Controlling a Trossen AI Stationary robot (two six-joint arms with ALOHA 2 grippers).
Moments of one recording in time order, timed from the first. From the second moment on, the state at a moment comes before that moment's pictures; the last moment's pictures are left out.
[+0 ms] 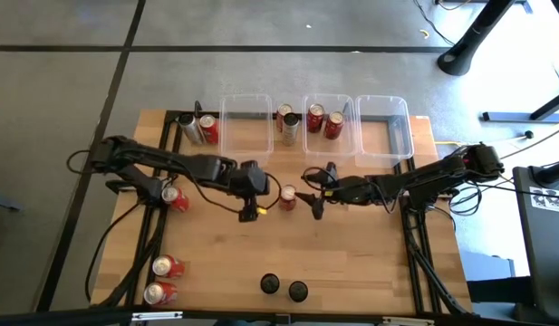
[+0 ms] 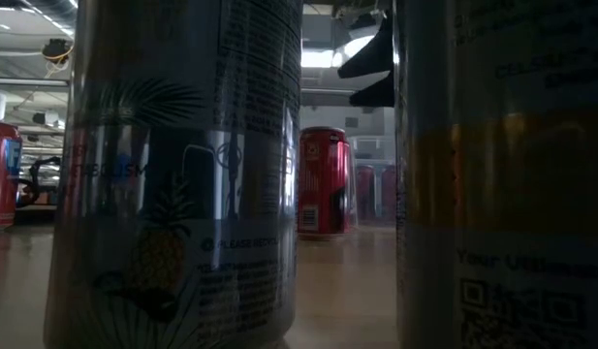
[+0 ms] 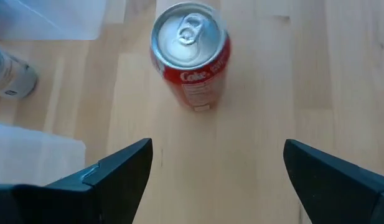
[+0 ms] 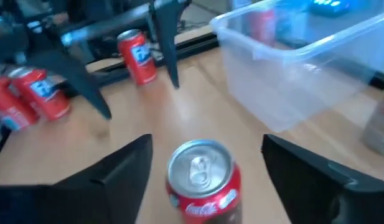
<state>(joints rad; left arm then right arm) -0.08 1.53 1.19 -0.65 -0.16 -0.08 0.17 1.37 0.68 0.37 0.41 0.36</state>
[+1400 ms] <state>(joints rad) -0.03 1.68 0.72 0.33 -0.16 -0.13 0.09 1.61 0.68 0.60 0.28 0.25</state>
